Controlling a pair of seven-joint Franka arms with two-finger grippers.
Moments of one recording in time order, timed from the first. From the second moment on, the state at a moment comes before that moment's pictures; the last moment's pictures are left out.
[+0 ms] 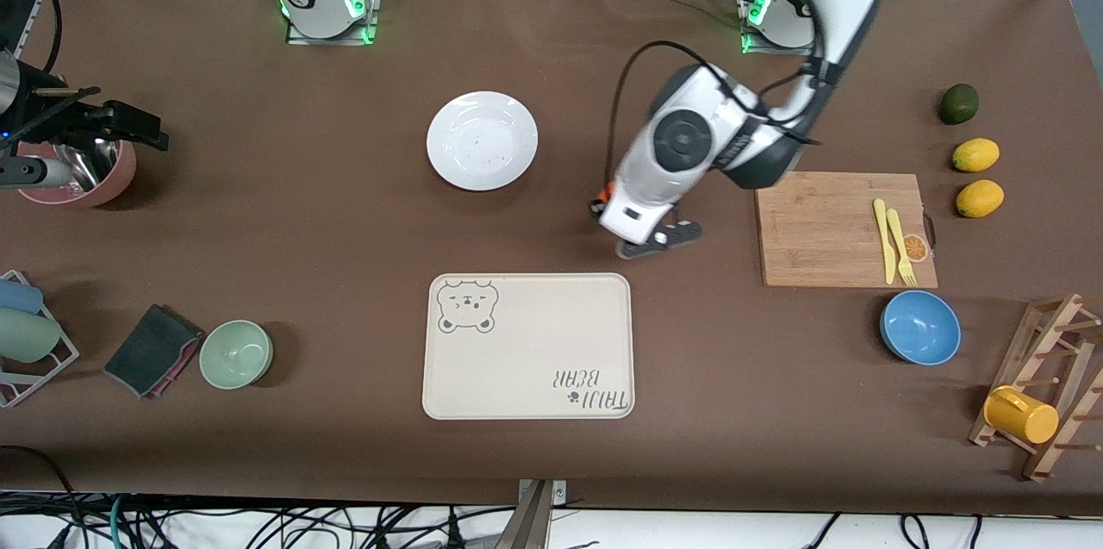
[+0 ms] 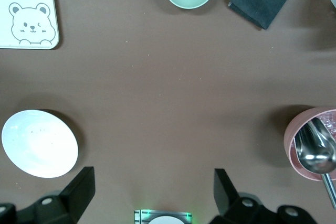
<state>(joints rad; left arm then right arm) -0.37 0.58 -0.34 -1.60 0.01 2.09 -1.00 -0.10 0.13 0.11 -1.48 0.01 1.45 -0.02</state>
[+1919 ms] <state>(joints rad) -0.70 0.79 -0.27 -1.31 0.01 2.08 -1.30 -0.10 0.10 0.12 -1.63 0.04 1.51 -0.02</state>
